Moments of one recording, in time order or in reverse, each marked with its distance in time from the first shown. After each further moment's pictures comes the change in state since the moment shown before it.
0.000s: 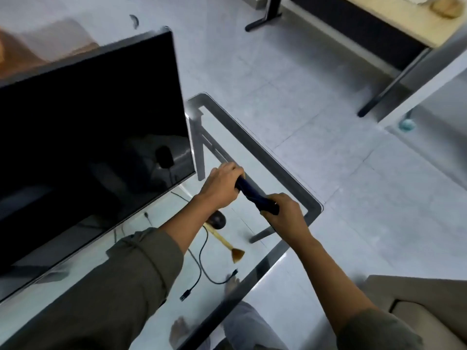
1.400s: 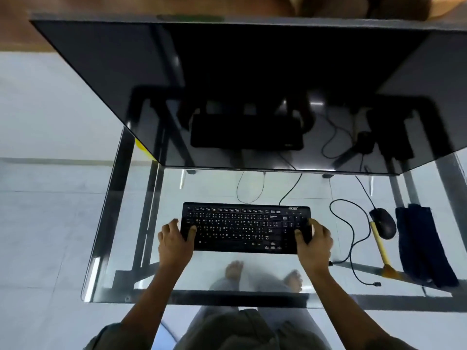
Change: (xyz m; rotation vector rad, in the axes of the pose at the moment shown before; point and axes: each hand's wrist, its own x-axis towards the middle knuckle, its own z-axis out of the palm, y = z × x) left_hand -0.579 -0.166 0.035 -0.327 0.489 -1.513; right_hand -0.147 -0.156 0.290 -0.051 -0.229 0.010
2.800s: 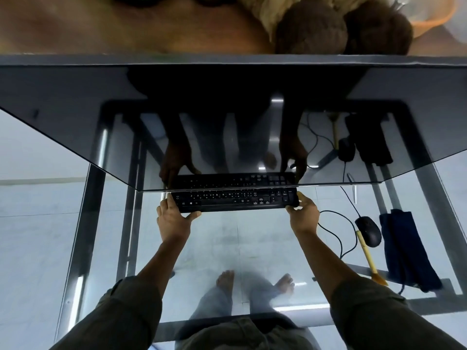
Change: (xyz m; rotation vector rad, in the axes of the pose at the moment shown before) left_hand 0.106 0.085 0.016 -0.028 0.126 0.182; right_hand 0.112 -0.065 -0.001 0.145 0.106 -0.101
